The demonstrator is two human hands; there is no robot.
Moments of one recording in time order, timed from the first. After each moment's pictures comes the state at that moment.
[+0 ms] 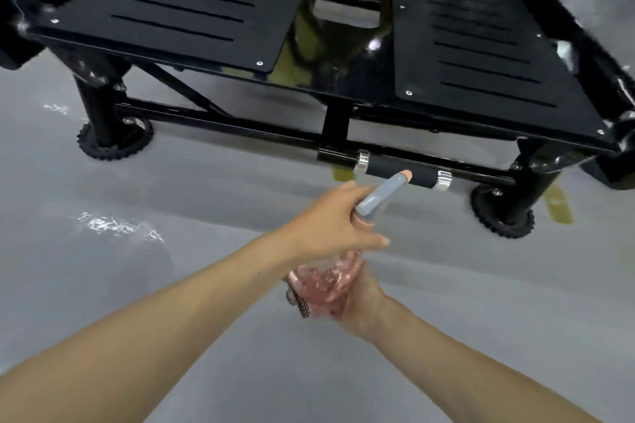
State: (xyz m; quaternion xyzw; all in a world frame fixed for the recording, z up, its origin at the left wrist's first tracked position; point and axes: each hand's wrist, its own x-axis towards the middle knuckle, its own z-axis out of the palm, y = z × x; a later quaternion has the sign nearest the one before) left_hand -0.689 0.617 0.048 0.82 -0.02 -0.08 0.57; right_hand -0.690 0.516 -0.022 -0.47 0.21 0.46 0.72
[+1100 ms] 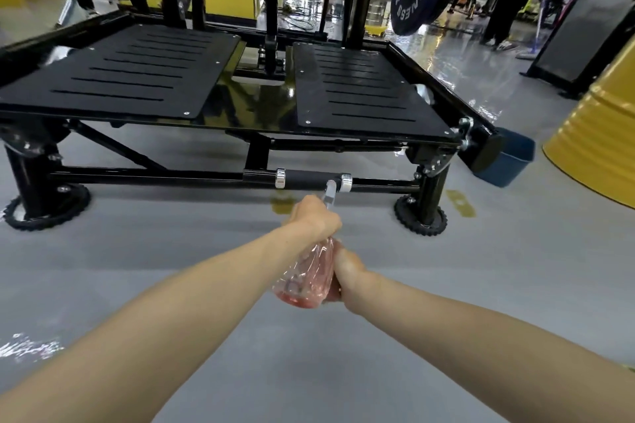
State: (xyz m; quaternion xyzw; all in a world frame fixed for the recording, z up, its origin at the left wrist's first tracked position) left_hand -0.653 0.527 0.042 0.87 0.19 -0.06 0.45; right_hand -0.690 0.450 0.013 -0.67 0.25 0.29 0.63
